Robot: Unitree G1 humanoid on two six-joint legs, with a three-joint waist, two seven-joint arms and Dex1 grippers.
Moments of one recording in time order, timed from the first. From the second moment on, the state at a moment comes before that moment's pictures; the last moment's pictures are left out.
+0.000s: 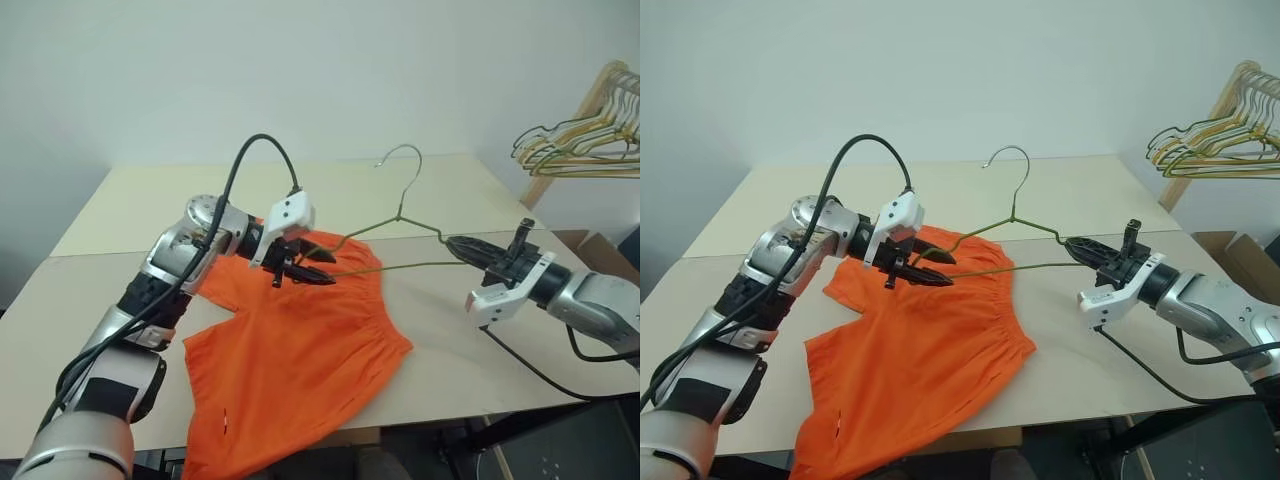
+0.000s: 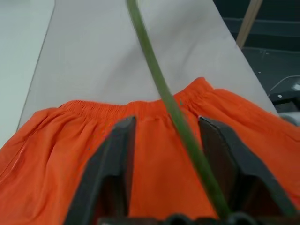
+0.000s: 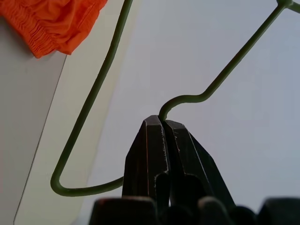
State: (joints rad) left arm -0.90 0.59 -0.38 0.18 -0.29 0.50 -1.36; right arm -0.30 -1.14 0.14 0.08 -0.65 -0.68 0.06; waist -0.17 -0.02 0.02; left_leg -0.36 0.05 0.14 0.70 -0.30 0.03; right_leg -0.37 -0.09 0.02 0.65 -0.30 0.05
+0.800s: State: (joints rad) left arm -0.84 0.61 -0.36 0.21 -0.12 0.30 -1.31; right arm -0.27 -1.24 0.11 -0.16 0.30 -0.21 0.87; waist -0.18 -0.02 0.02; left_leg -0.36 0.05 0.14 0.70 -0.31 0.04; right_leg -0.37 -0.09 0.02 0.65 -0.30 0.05
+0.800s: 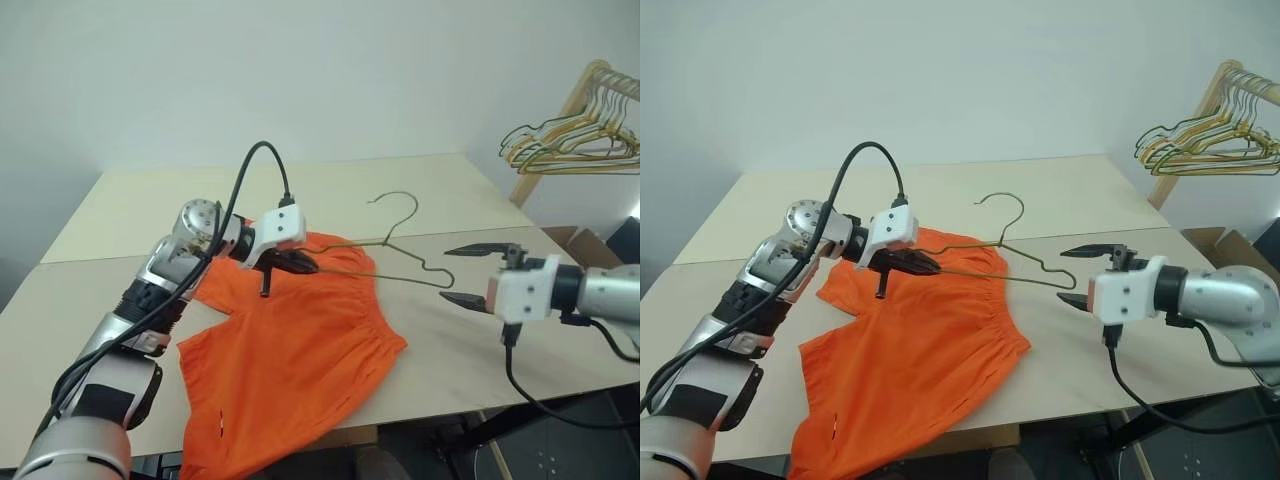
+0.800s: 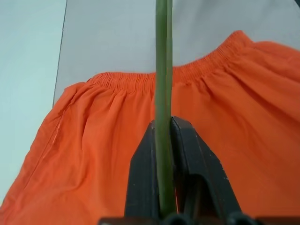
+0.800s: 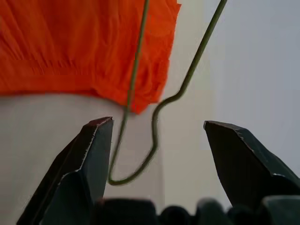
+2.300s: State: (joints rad) left arm -0.40 0.62 -0.01 -0.10 -0.41 0.25 -1.17; right arm -0.02 -0.99 -0.25 -0.22 0.59 1.35 1.06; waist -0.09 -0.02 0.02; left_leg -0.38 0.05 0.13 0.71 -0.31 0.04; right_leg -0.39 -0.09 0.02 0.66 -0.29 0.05
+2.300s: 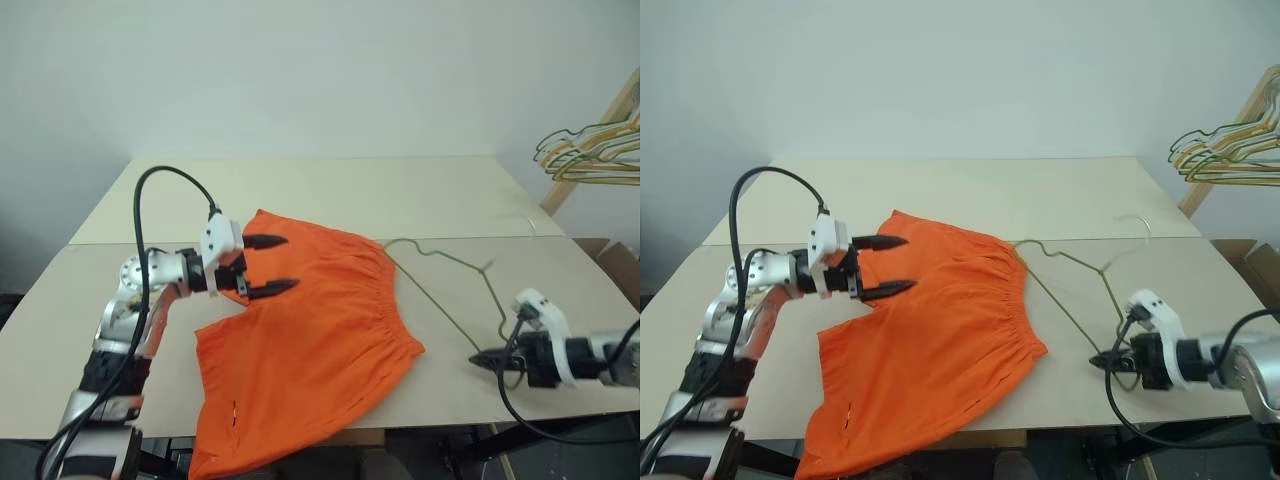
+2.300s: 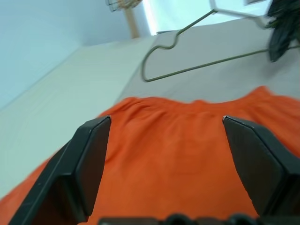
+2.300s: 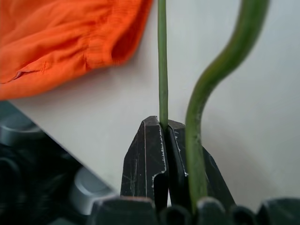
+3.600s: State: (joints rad) left arm -0.35 0.70 -0.04 -0.26 -0.51 0.35 -1.25; right arm 0.05 -1.18 -0.20 -0.11 0.81 1.47 1.14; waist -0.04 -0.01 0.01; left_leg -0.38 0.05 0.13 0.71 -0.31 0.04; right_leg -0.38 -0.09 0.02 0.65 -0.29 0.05
